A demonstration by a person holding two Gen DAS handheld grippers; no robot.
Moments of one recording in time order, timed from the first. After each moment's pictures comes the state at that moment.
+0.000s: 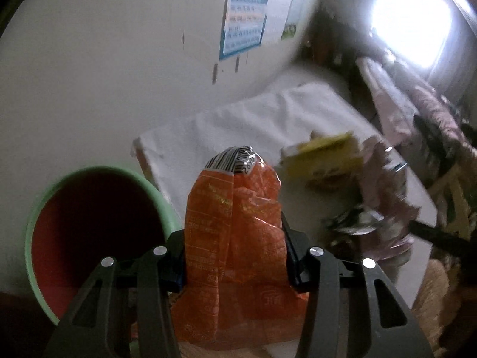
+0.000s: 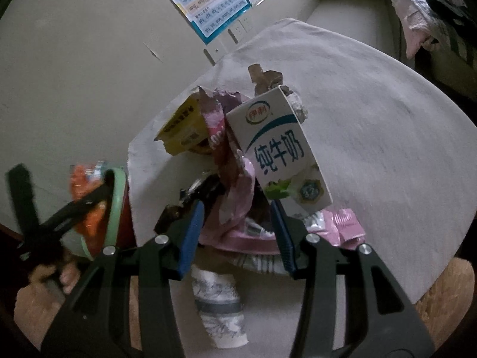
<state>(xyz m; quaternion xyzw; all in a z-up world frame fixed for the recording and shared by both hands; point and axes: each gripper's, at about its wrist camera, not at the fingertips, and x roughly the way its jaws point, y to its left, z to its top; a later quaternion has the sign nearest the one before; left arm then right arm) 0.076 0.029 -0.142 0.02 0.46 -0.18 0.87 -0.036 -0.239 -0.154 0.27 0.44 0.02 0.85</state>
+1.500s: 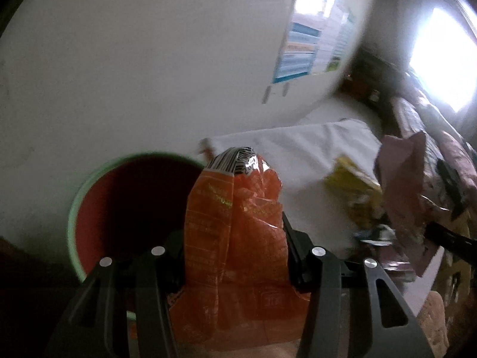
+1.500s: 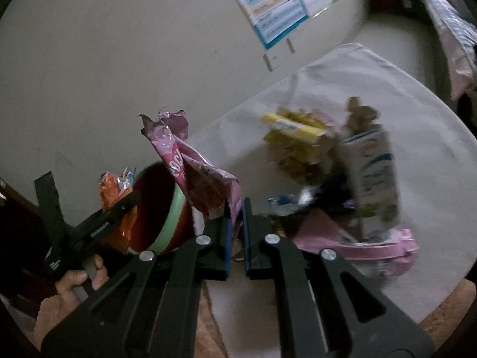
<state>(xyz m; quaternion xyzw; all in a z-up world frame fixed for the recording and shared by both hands) 0.046 0.111 -0.126 -0.05 0.44 -0.07 0.90 -0.023 -0.161 -0.086 0.23 0.44 0.11 0.86</state>
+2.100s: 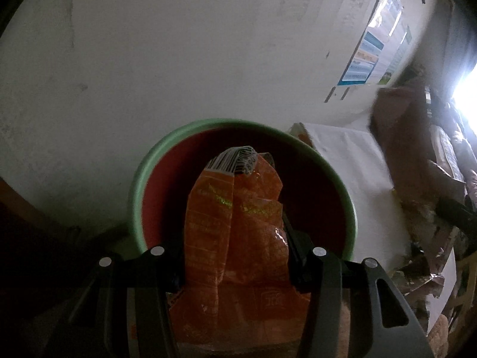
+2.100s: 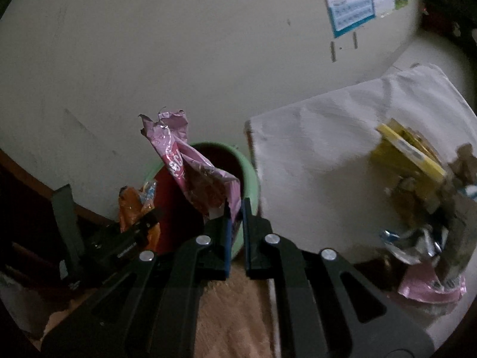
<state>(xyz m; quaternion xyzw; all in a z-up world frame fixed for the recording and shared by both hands) 0.049 0.213 -0.160 -0.10 0.47 0.02 0.88 0.052 -0.022 -0.085 0.15 0.48 0.18 0.85</state>
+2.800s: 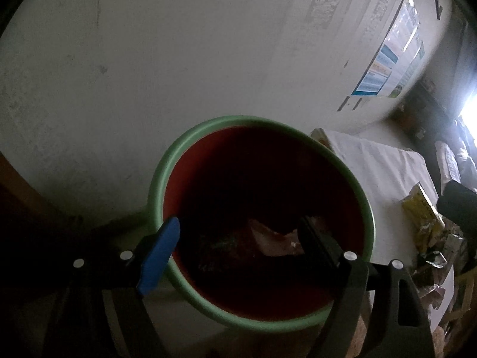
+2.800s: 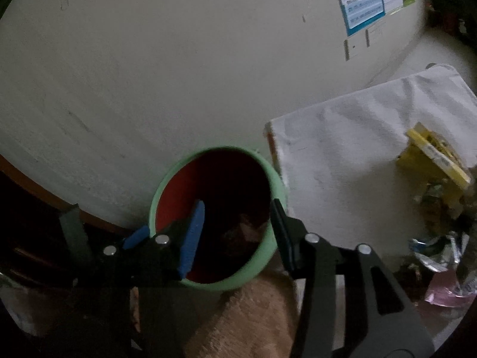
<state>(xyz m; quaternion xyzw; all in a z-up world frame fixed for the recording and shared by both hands) 0.048 0.225 -0.171 -0.12 0.46 0.04 0.88 0.062 -0.007 -0.083 0.16 0.47 0.19 0.84</state>
